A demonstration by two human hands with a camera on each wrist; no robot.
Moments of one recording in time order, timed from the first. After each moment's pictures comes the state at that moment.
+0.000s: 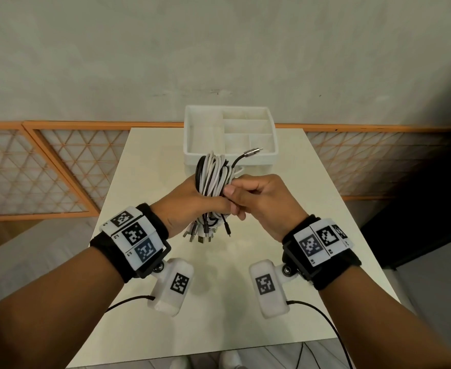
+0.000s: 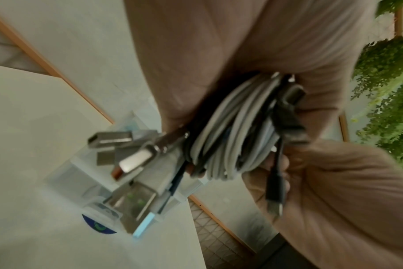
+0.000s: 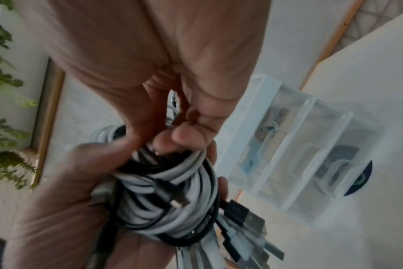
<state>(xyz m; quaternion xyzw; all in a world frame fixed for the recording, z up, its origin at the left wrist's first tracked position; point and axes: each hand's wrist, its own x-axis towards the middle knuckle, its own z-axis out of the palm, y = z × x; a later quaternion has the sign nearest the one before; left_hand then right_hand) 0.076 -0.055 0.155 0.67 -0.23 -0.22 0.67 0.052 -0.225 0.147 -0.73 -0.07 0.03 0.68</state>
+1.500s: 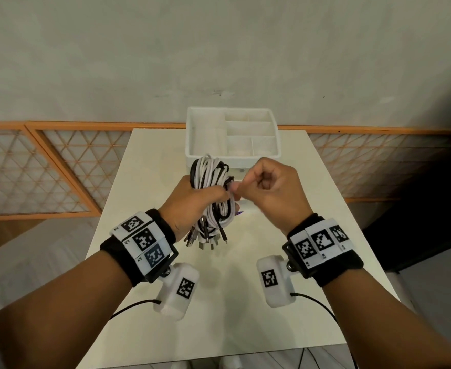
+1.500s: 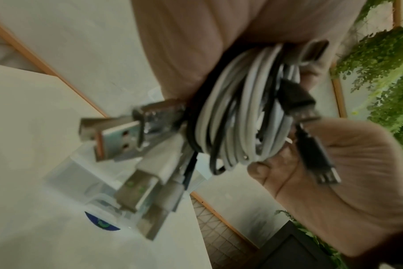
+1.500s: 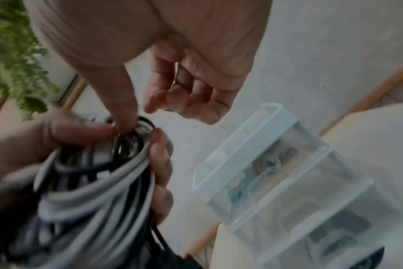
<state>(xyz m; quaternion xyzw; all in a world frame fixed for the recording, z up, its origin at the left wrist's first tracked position) 0.076 -0.061 0.149 0.65 -0.11 -0.15 0.74 0.063 -0.231 0.151 -0.78 -0.04 -0.10 0.62</state>
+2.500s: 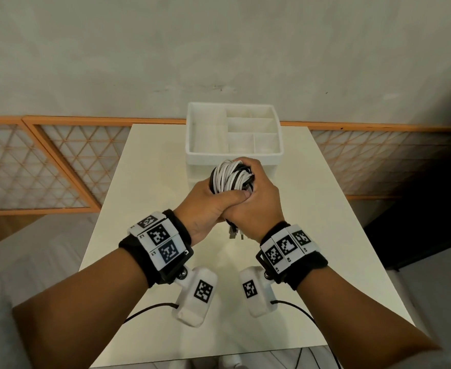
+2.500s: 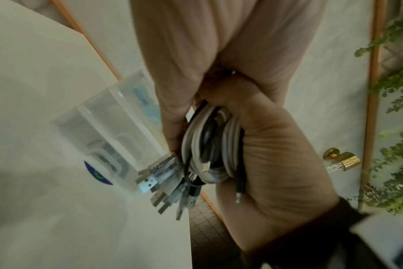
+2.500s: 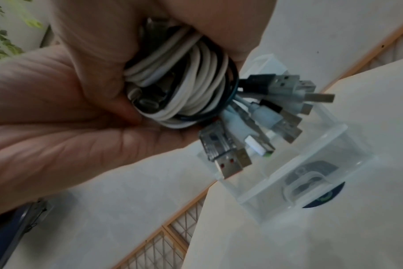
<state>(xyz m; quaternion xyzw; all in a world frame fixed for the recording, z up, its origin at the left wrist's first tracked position) 0.080 -0.080 0.135 0.62 -0.04 -0.21 0.75 0.067 -0.203 0.117 -0.80 -0.02 -0.10 0.59</state>
